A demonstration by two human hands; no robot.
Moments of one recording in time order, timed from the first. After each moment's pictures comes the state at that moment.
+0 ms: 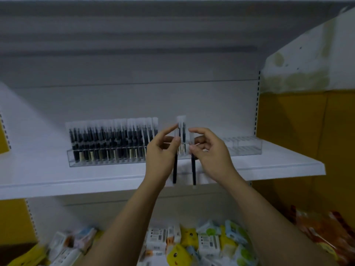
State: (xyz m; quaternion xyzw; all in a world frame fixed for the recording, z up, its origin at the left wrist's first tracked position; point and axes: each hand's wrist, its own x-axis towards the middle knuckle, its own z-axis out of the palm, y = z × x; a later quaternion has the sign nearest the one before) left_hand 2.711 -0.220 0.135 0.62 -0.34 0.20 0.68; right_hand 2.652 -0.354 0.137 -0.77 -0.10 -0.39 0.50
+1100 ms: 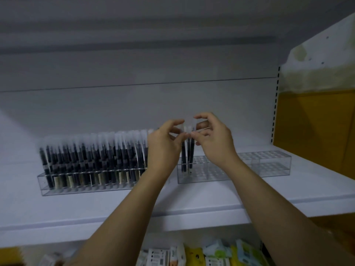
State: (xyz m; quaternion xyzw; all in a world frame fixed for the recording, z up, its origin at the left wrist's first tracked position) left_hand 2.818 -0.266 0.182 0.71 -0.33 0.32 0.54; right_hand 2.782 -0.401 0.185 -0.76 -0.08 -0.43 0.47
